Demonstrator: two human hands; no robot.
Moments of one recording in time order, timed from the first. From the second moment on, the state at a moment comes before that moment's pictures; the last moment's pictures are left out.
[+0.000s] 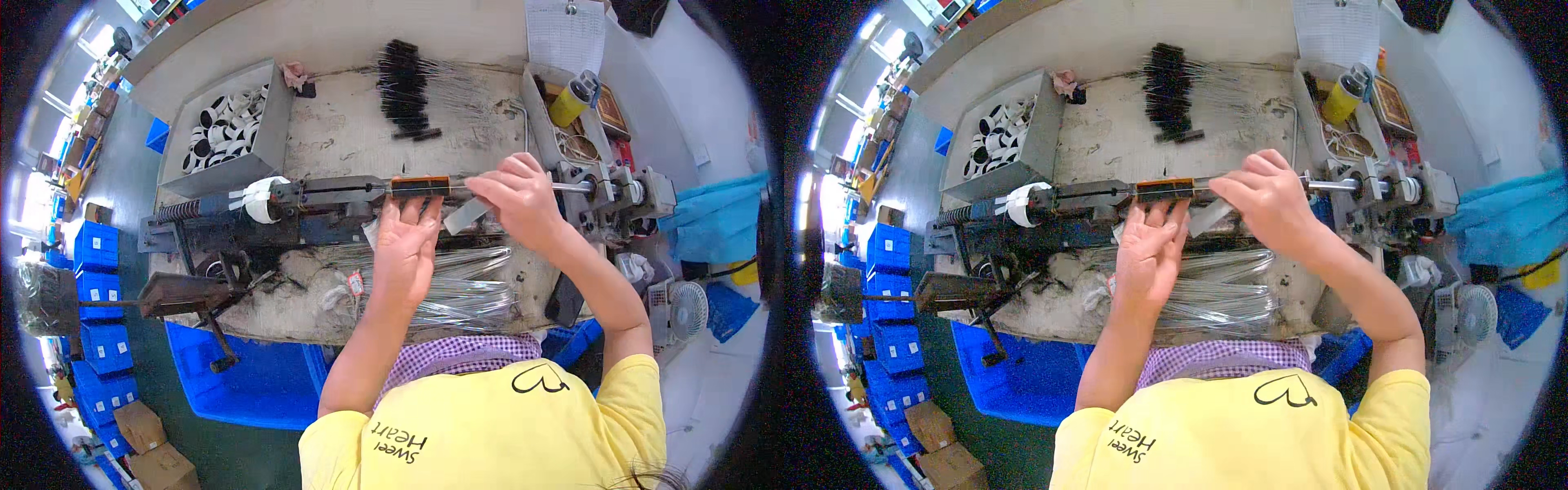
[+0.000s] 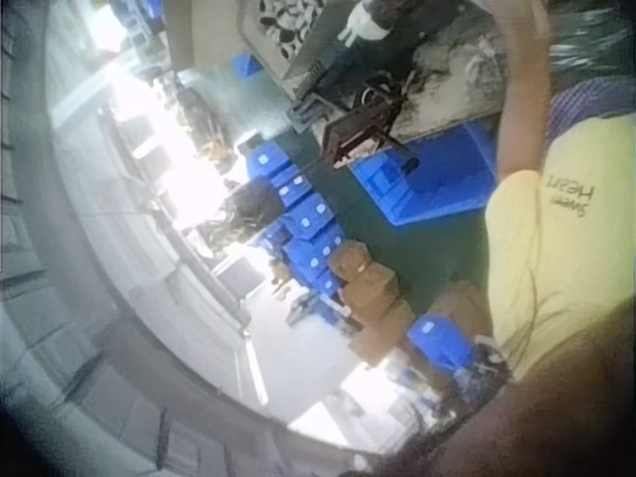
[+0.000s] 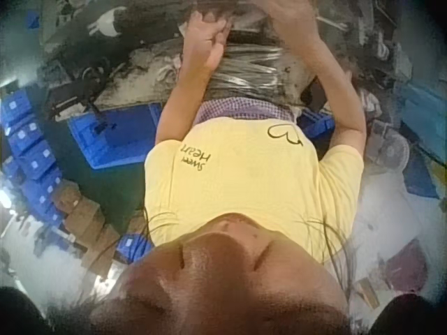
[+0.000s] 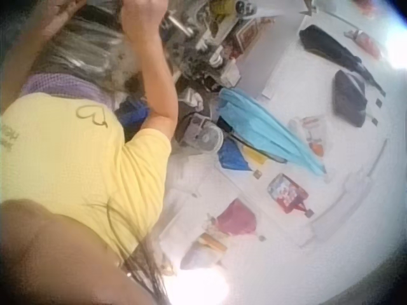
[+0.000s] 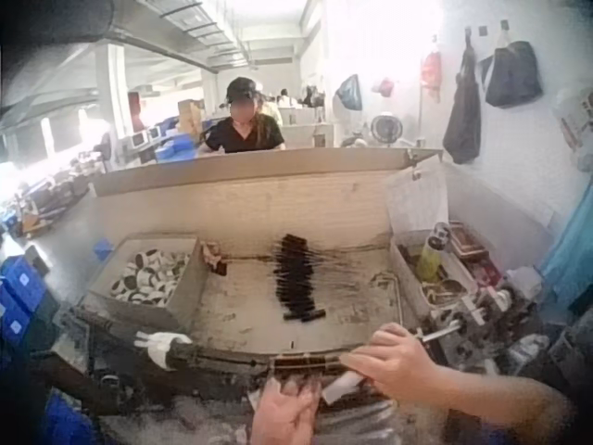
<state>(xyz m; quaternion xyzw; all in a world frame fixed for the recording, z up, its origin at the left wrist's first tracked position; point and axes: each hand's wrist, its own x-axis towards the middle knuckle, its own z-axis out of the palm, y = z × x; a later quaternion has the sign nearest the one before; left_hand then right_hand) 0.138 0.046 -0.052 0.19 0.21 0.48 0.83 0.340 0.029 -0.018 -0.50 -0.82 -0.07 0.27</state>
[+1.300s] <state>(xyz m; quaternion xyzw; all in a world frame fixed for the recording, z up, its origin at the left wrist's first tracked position) 0.095 -0.026 -0.130 0.96 0.25 0.11 0.11 0.338 -0.124 -0.098 -0.70 -0.56 0.37 0.26</state>
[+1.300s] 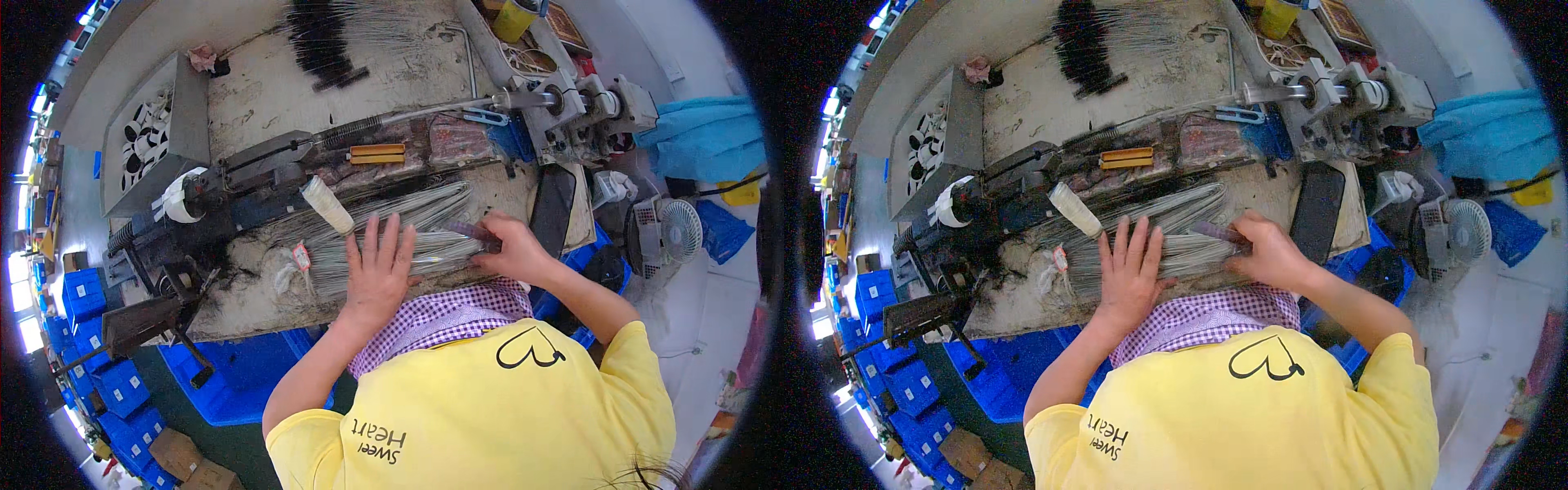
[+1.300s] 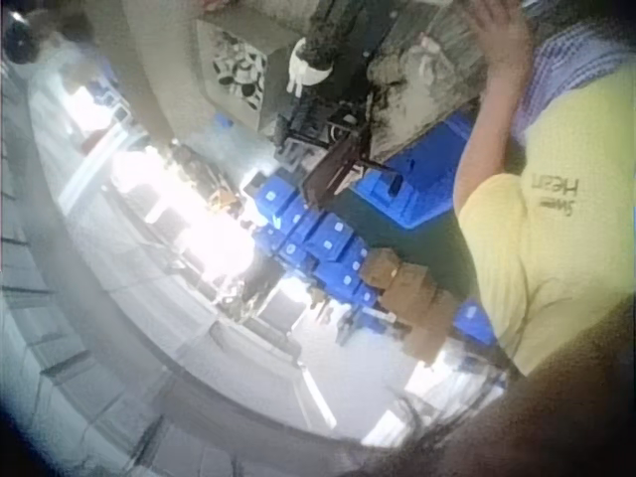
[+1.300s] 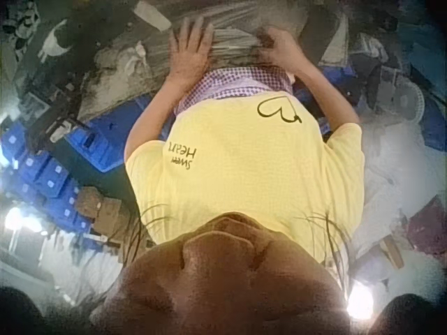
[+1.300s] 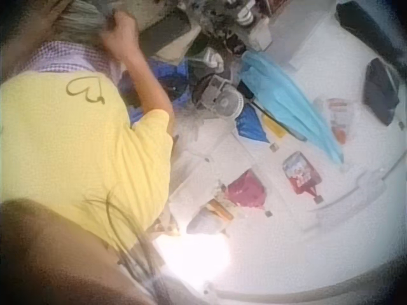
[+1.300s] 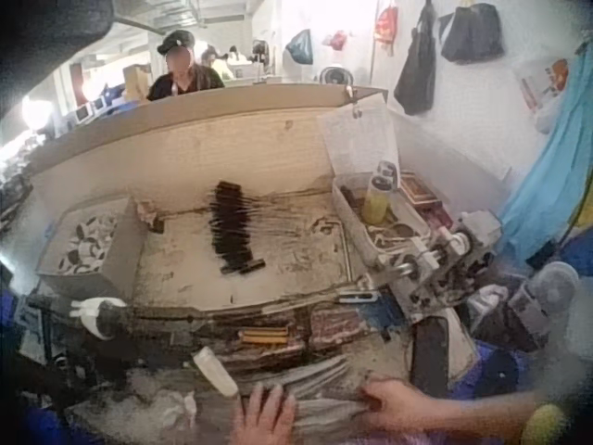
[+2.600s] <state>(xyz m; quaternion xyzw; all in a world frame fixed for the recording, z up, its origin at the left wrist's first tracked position) 0.093 -0.002 -0.106 0.96 0.22 0.07 0.19 0.343 -0.113 -0.094 -0.69 -0.55 0.33 0.33</state>
